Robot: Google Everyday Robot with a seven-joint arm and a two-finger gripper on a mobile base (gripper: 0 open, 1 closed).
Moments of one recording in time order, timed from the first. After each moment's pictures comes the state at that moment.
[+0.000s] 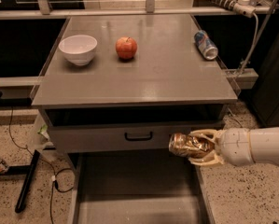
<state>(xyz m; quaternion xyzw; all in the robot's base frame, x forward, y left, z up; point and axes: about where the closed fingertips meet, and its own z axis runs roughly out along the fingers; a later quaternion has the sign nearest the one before) 0.453 -0.178 0.722 -0.65 0.60 0.14 0.44</state>
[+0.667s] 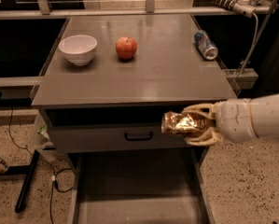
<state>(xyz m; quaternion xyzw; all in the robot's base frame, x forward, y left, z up) 0.458 -0.152 0.814 -0.71 0.55 0.07 0.44</state>
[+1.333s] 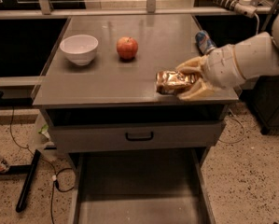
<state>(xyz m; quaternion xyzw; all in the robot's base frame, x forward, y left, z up) 0.552 -0.133 0.879 -0.73 0.55 0.08 0.41</state>
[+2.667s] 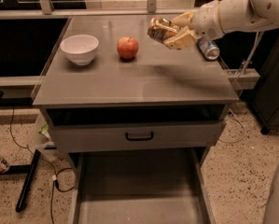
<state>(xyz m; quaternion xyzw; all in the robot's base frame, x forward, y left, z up) 0.714 -0.118 0.943 -0.60 0.62 0.14 0.49</state>
